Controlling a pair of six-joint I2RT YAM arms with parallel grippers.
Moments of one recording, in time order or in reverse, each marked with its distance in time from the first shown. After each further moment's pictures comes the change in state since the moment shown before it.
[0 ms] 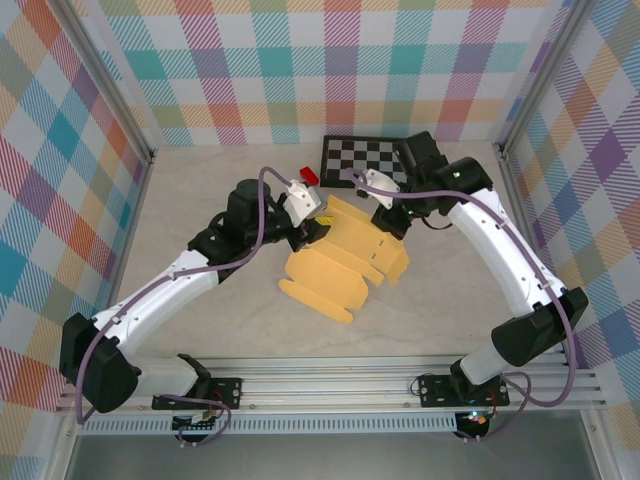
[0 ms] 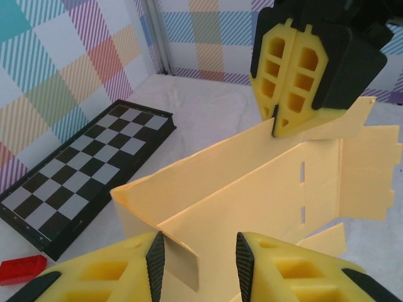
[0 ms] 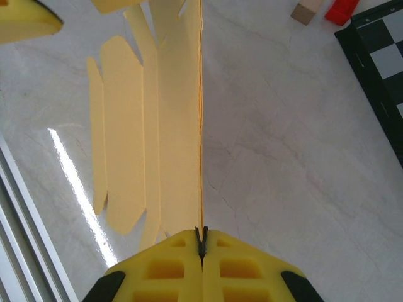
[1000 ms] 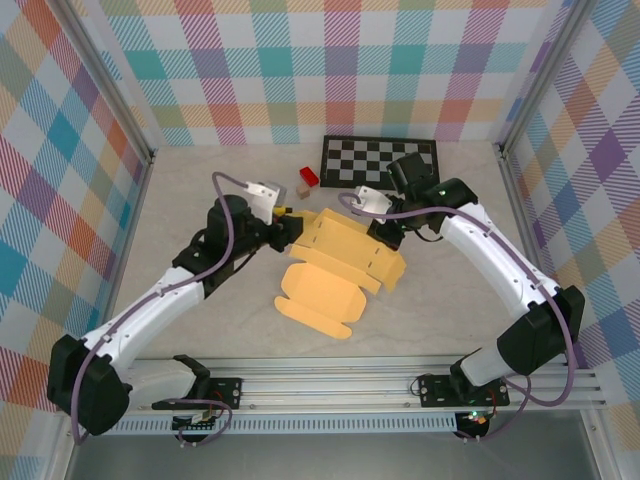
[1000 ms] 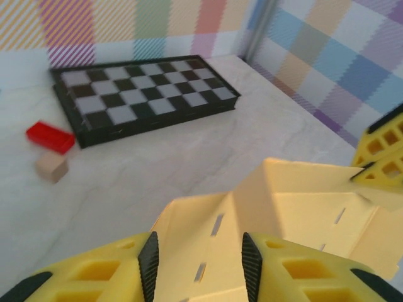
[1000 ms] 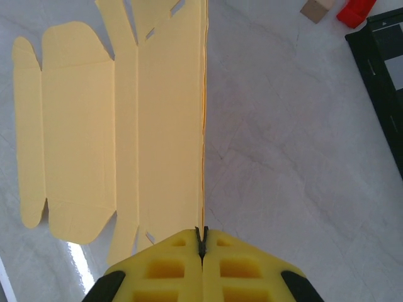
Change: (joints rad) left arm 0.126 -0.139 -0.228 0.070 -0.149 -0.489; right arm 0.012 -0.049 -0.249 0.228 0.023 -0.095
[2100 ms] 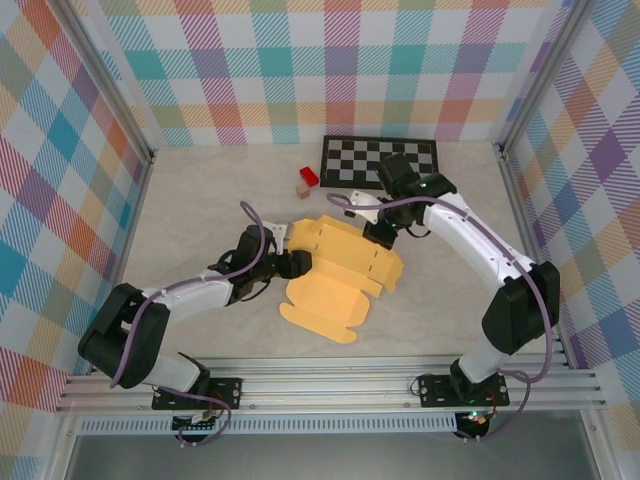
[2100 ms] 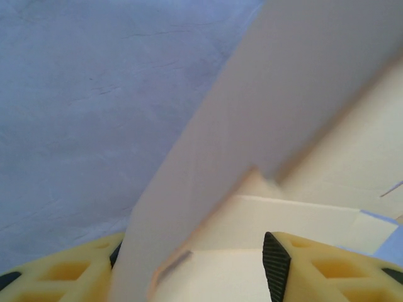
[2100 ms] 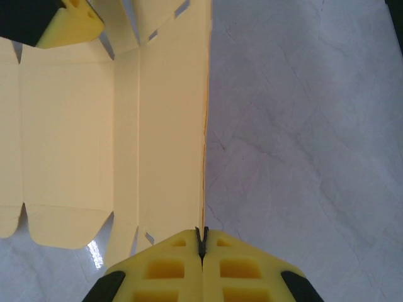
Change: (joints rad) left arm -0.031 0.284 -0.220 0.220 0.035 -0.289; right arm -0.001 0.140 0.027 -0.012 0.023 -0.019
